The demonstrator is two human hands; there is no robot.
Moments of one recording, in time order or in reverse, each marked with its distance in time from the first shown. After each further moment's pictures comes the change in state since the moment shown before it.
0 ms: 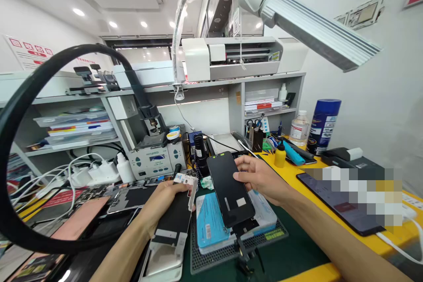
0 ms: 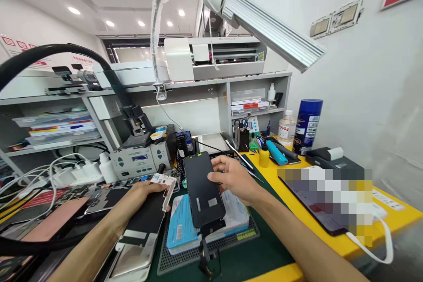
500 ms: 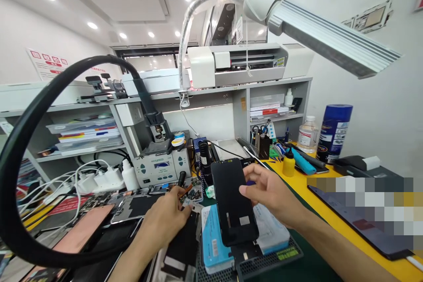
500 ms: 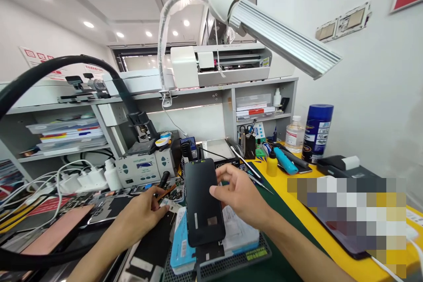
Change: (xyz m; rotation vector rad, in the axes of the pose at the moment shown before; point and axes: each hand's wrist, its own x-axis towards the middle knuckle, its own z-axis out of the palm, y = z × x) left_hand 0.005 -0.010 -0.020 1.001 0.273 0.362; right_hand -0.011 -0.004 0.015 -0.054 0.006 -0.146
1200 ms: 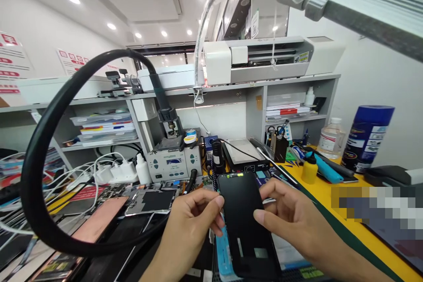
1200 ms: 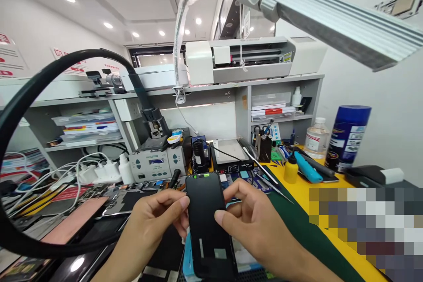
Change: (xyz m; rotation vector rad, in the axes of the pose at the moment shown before) left_hand -0.038 0.048 0.000 -0.909 -0.089 0.142; right_hand -0.022 0.000 0.020 -0.072 -0.073 0.107
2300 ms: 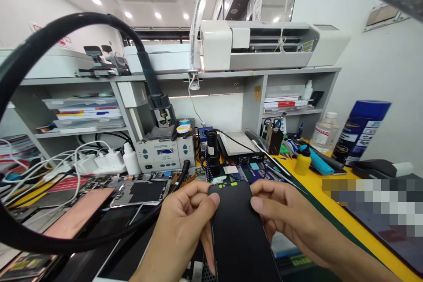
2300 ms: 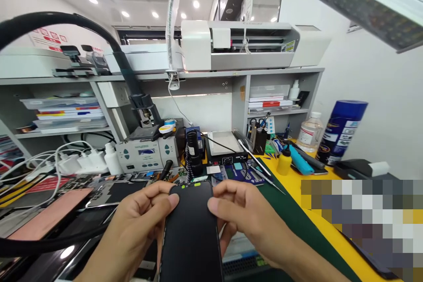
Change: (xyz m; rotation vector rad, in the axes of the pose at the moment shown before) left_hand -0.011 0.010 0.015 -0.325 -0.019 -0.182; right_hand 0.005 -0.007 0.004 0.294 -0.055 0.174
